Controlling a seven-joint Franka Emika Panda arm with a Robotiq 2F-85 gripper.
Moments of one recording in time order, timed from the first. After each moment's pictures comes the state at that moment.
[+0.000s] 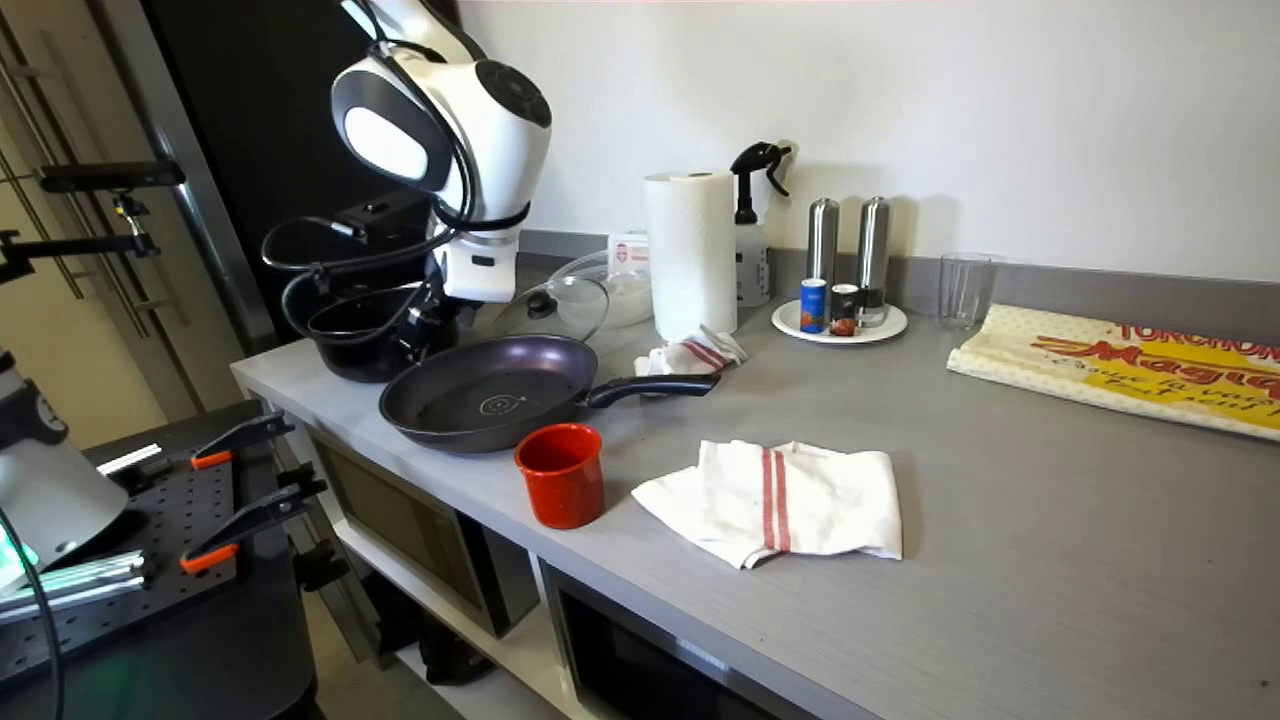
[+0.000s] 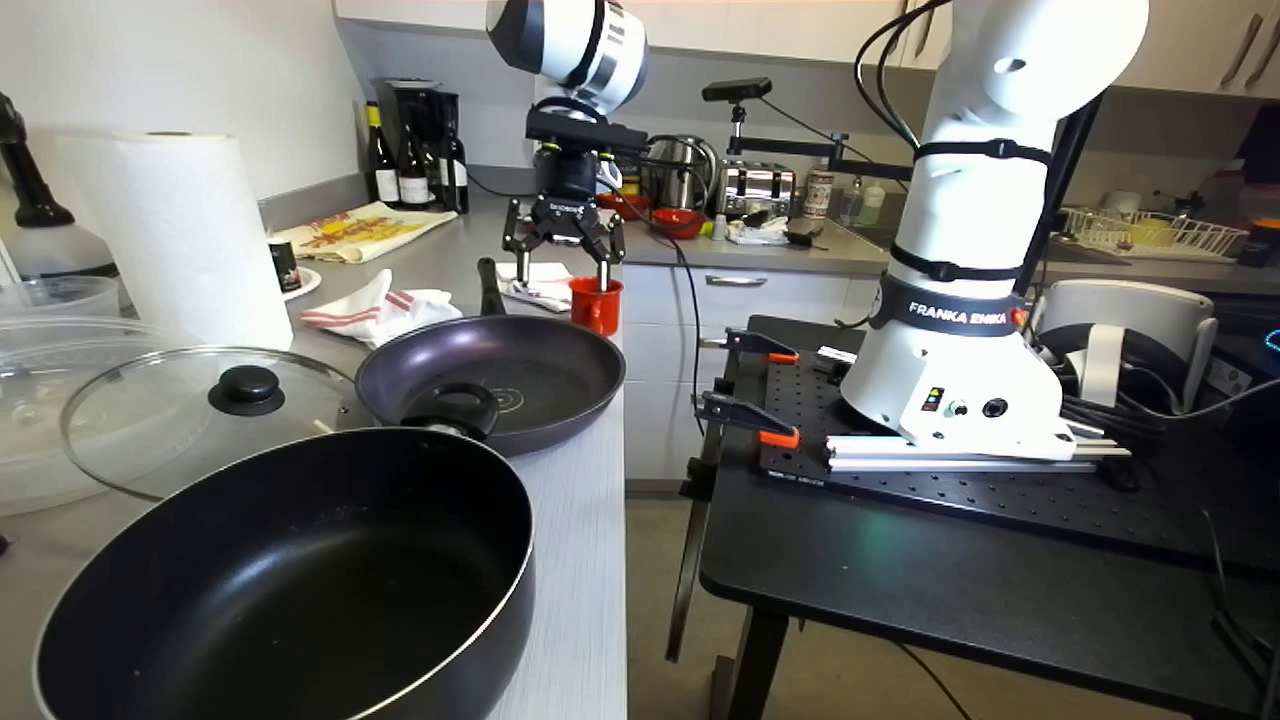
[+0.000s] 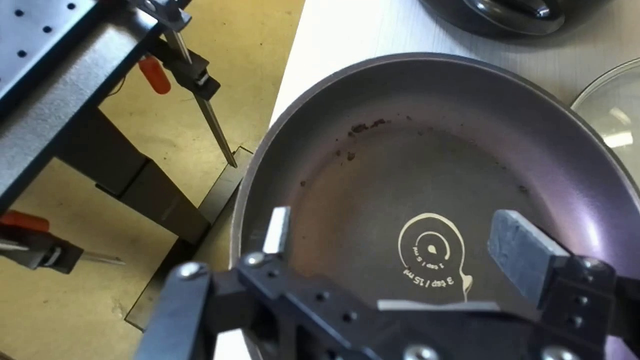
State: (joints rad) arm -0.15 0.24 -0.14 -2.38 0.62 2.10 0.28
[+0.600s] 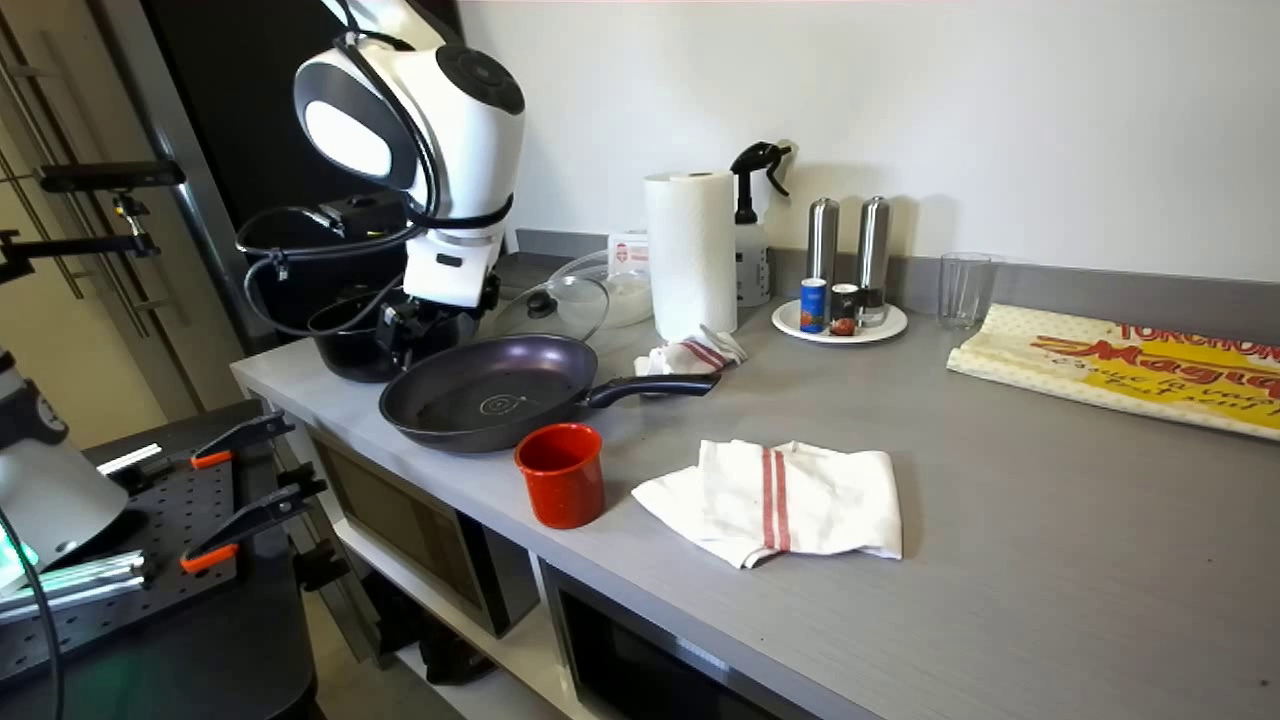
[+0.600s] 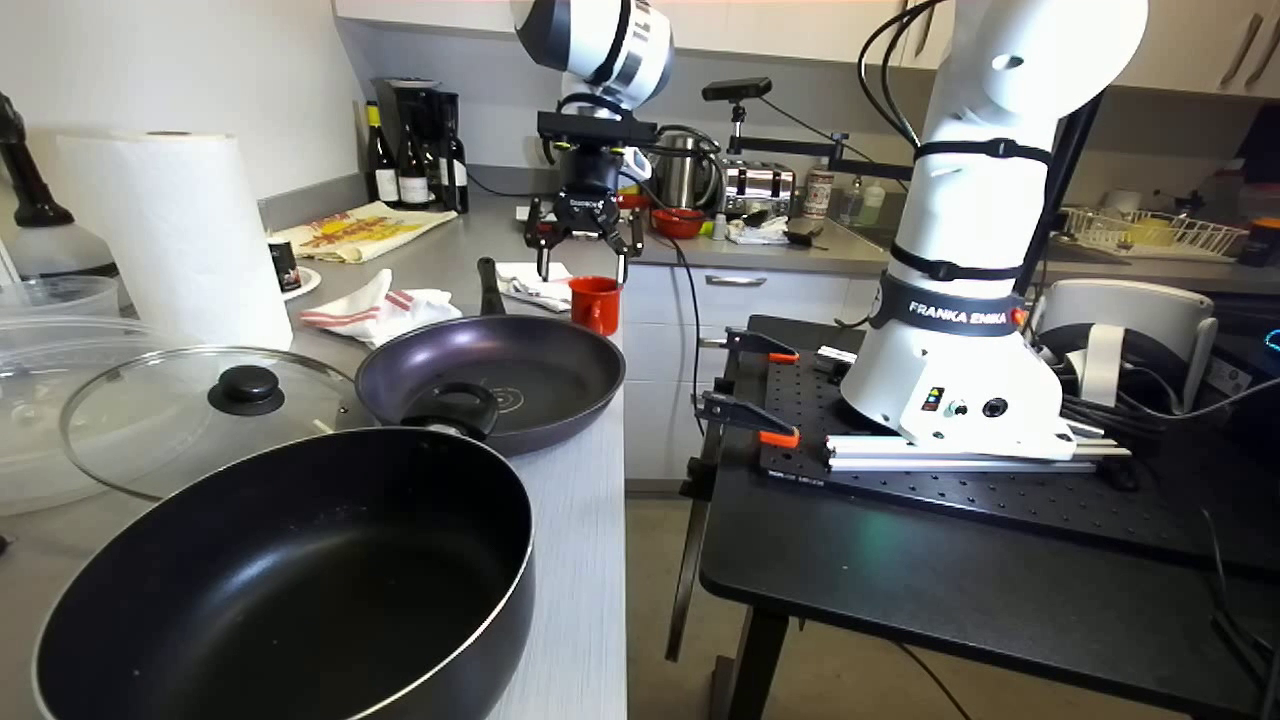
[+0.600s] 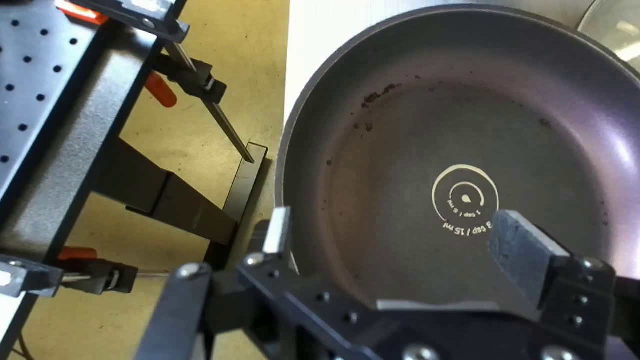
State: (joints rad) arm -0.15 0.18 -0.18 -2.45 0.62 2.16 0.44
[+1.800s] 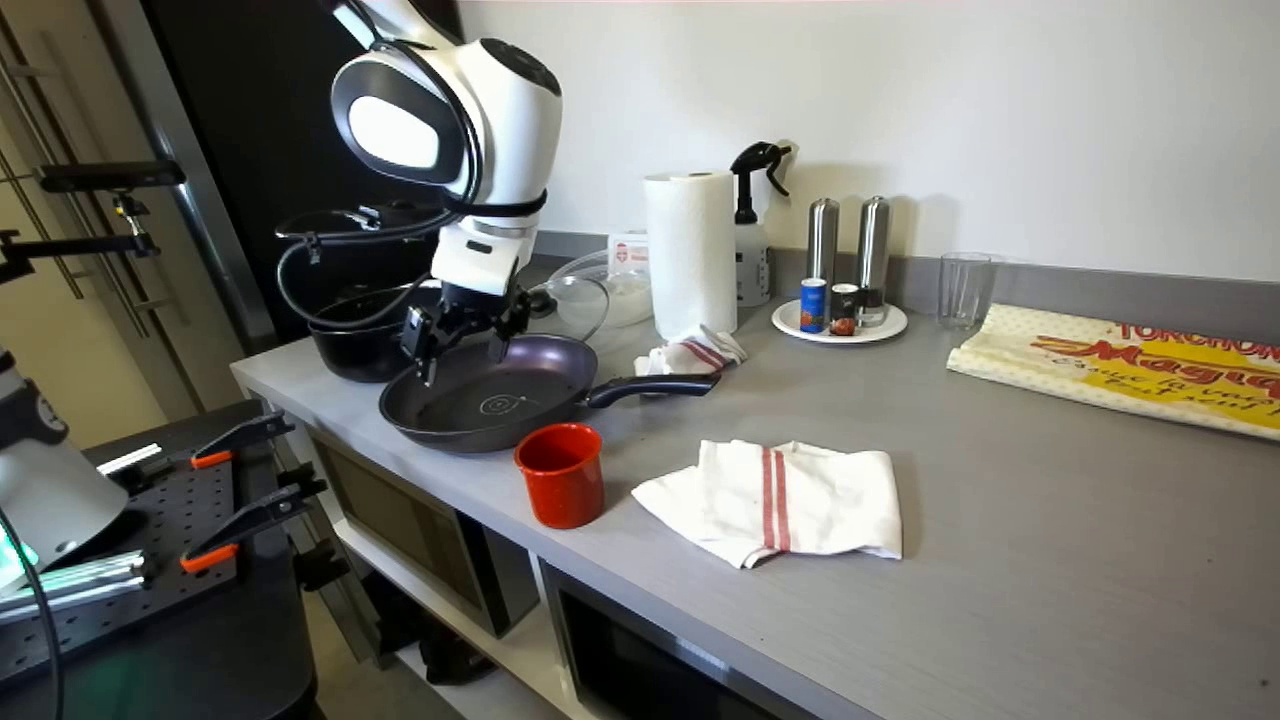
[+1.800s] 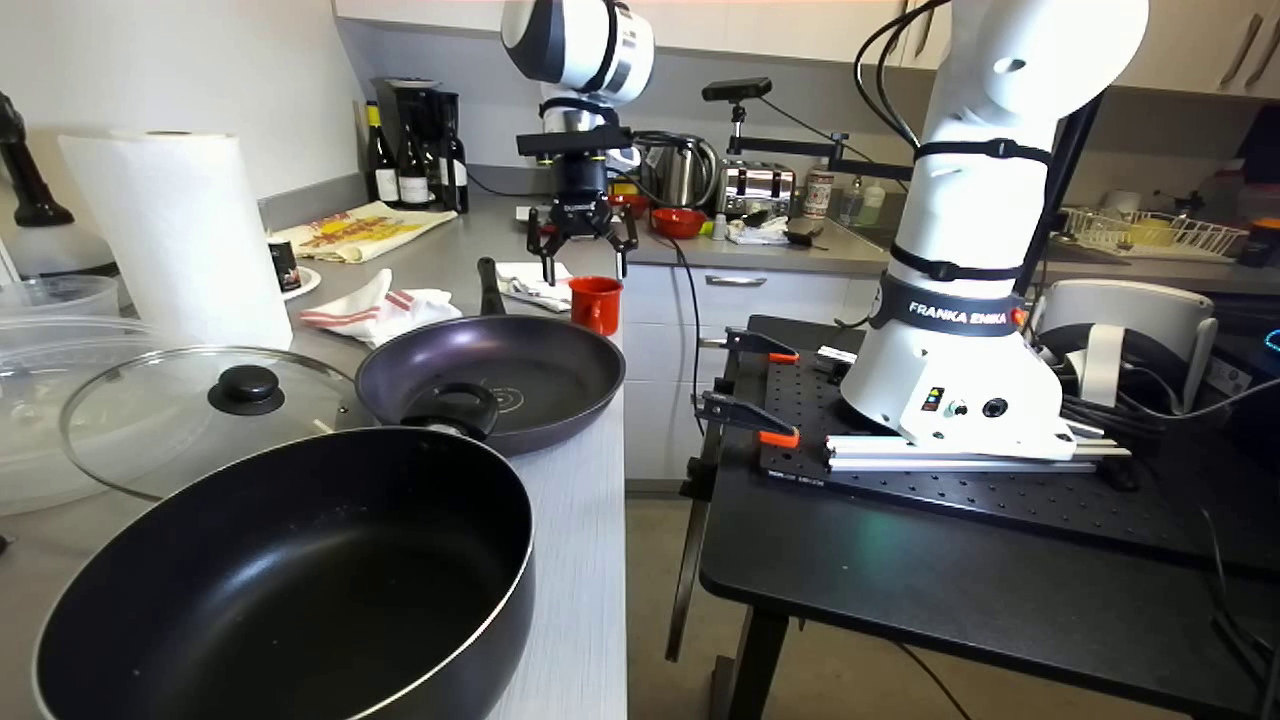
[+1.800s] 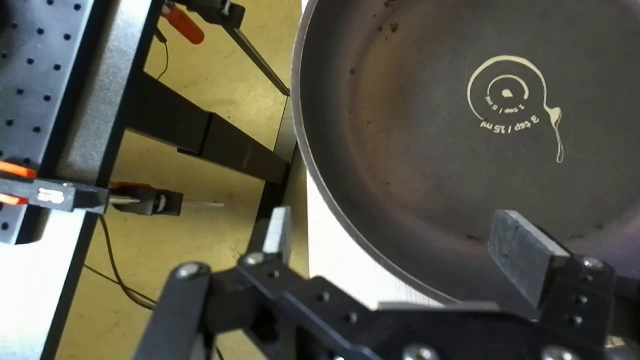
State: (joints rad) arm -0.15 0.25 -0.19 -2.35 0.41 2.21 0.69
